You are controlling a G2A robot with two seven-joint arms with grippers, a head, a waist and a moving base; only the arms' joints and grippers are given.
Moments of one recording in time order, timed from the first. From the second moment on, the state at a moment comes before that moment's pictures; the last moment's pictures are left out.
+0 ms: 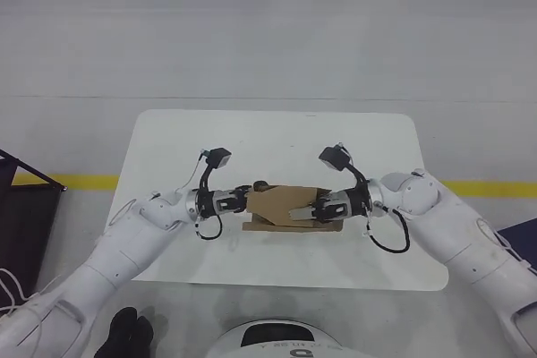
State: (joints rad) left arm 1.02 -1.00 -0.72 -1.23 -0.55 -1.01 -0.81; right arm -0.92 -0.89 0.69 -1.48 0.54 -0.74 1.08
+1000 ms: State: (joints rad) left arm 1.01 -0.95 -0.53 -1.24 -0.53 -1.01 -0.81; right arm -1.02 -0.79 0.93 -1.53 0.49 -0.81 1.01
